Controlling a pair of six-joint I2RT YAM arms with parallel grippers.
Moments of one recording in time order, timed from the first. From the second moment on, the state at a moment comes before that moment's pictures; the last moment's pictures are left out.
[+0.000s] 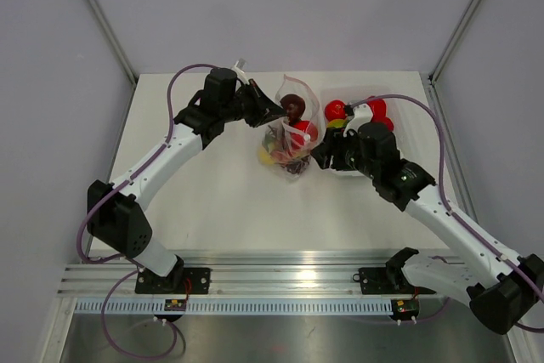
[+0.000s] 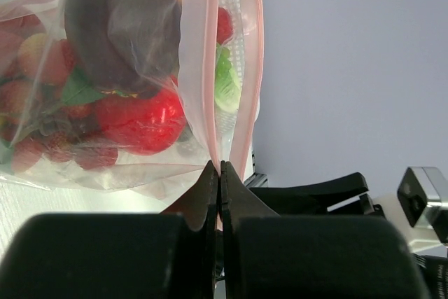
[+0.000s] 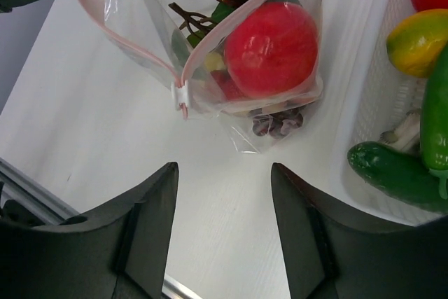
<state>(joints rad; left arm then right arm) -0.50 1.55 1.42 -0.29 0.38 -0.99 0.60 1.02 0.96 -0.35 -0.01 0.41</state>
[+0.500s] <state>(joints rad) -0.50 1.55 1.42 -0.29 0.38 -1.00 0.69 1.22 0.95 -0.12 0.14 0.40</state>
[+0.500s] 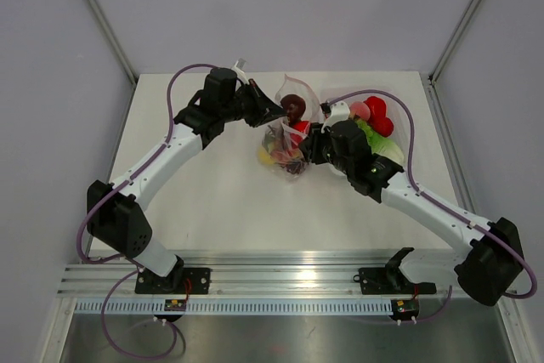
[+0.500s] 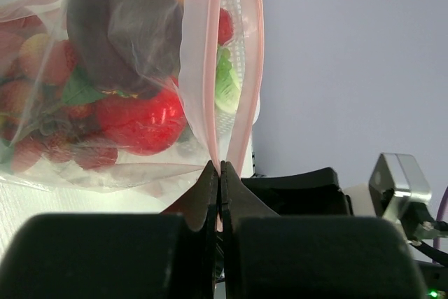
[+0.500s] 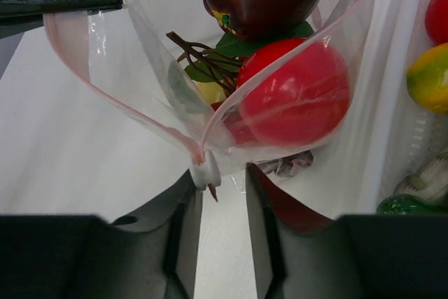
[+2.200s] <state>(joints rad) -0.52 1.35 1.48 -0.72 0.13 -0.70 0.67 1.28 1.09 -0.07 -0.04 0.21</state>
